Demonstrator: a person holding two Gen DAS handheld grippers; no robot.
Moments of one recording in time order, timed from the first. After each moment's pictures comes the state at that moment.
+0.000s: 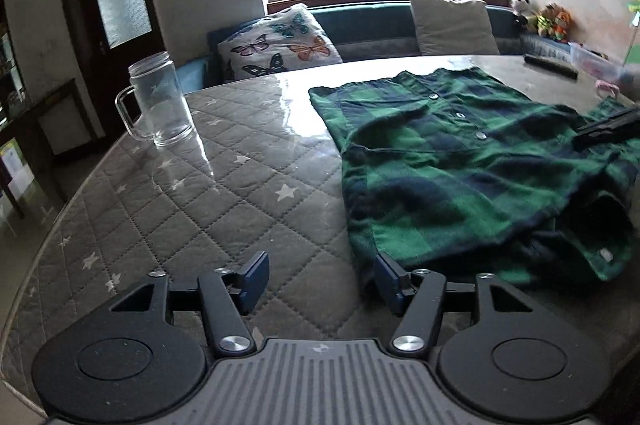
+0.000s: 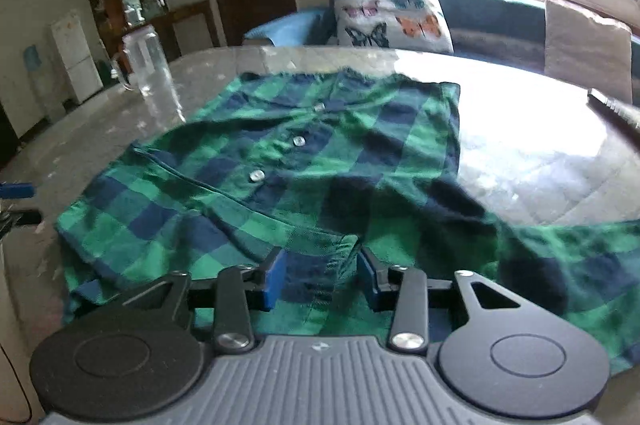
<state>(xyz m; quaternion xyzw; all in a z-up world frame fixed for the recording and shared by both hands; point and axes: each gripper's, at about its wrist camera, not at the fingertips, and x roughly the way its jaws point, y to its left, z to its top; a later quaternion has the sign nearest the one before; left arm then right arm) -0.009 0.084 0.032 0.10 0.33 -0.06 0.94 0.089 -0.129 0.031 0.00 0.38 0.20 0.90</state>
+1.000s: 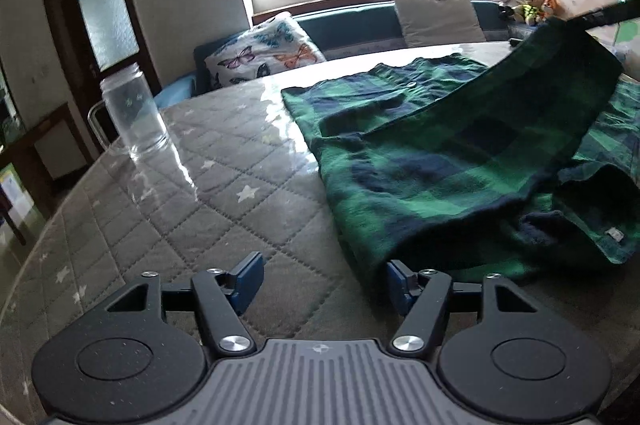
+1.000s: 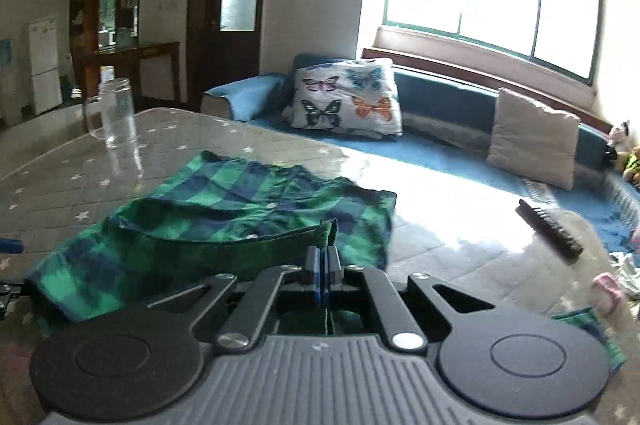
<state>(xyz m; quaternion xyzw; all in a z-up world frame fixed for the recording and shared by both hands) 0.001 0.046 -0.003 0.13 0.30 -0.07 0.94 0.070 -0.127 0.099 -0.07 0.27 0.12 0.95</state>
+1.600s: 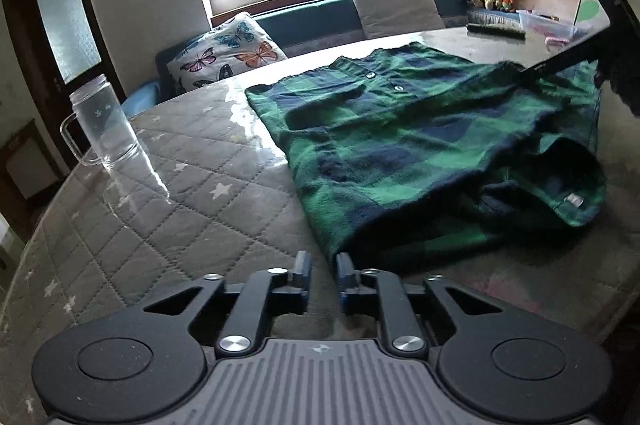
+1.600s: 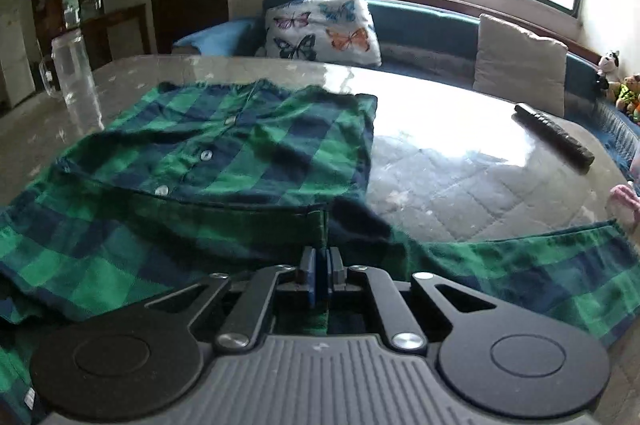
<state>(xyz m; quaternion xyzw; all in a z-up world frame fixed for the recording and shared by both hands) -0.010 0.055 0.009 0.15 0.32 -0.12 0.93 0.097 -0.146 0.027 -0.04 0.35 0.09 0.93</state>
